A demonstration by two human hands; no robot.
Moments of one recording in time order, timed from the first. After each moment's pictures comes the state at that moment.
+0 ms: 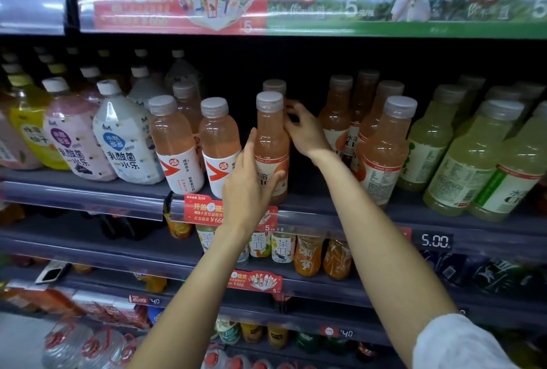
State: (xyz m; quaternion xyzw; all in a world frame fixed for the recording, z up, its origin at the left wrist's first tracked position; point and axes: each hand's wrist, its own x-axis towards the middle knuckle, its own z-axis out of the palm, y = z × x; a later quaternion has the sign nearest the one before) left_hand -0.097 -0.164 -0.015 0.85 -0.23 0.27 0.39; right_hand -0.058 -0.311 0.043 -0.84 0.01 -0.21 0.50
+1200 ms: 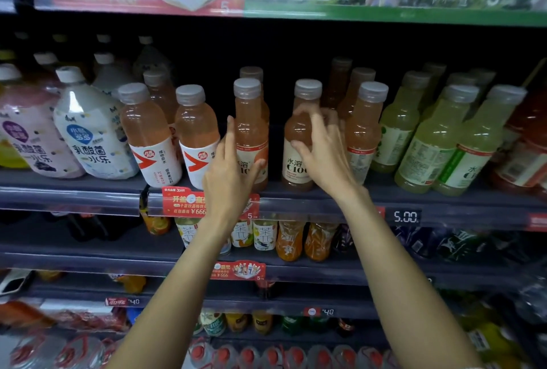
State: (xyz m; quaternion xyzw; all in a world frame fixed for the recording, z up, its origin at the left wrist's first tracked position) left_hand -0.098 -0.162 -0.018 0.85 -0.25 0.28 0.37; right_hand -0.155 -0.320 0.030 -0.91 0.06 -0.36 0.22
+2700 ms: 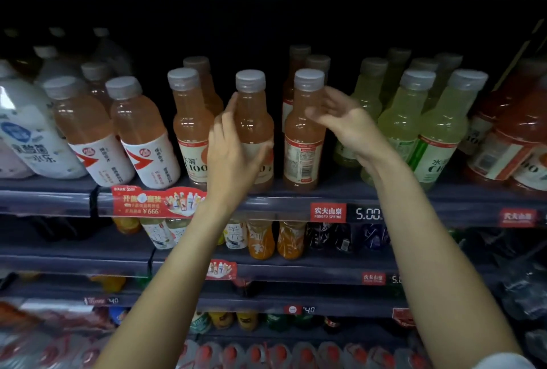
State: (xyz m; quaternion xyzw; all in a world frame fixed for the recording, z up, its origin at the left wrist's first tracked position) left_hand -0.122 -0.247 0.000 0.81 -0.28 0.30 0.41; right_hand -0.189 -0.429 0.060 -0.80 0.02 -0.19 0.57
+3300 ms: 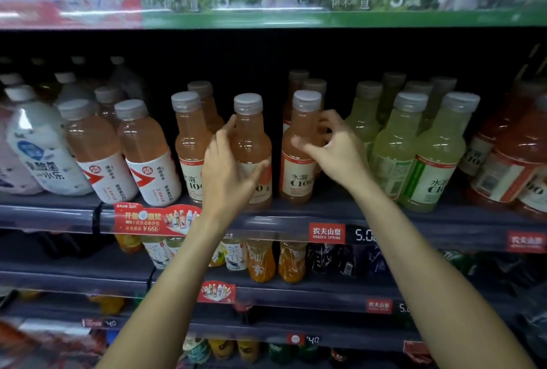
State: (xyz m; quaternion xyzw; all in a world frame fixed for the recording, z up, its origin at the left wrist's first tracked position) left_hand -0.122 -0.244 0.004 0.80 -0.30 0.32 0.42; right_hand -0.181 -0.421 0.046 -0.86 0.11 -0.30 0.40
